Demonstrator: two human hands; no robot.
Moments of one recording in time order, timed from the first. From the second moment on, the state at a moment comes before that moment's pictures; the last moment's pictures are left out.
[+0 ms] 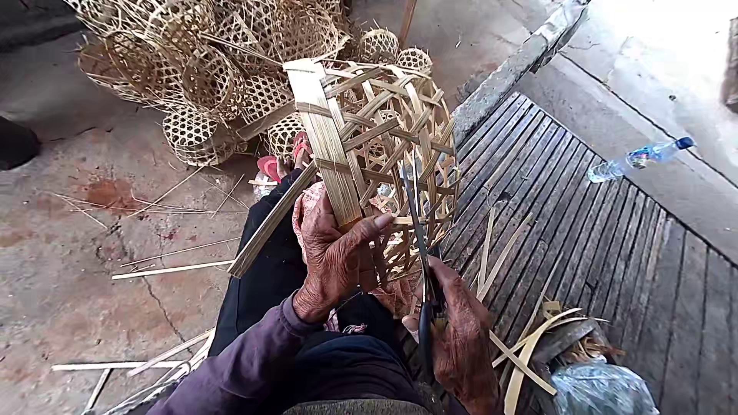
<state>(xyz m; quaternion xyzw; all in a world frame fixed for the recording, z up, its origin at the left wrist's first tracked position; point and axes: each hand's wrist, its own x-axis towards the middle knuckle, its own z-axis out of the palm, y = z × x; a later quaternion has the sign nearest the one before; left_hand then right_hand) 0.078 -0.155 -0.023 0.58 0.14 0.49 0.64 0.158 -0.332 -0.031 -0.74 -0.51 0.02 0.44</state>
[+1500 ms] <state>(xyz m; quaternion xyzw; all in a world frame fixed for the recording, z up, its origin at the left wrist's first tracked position) 0.034 -0.125 -0.042 0.82 0.27 0.28 0.41 0.181 -0.294 -0.039 -0.71 -0.46 -0.10 0.52</state>
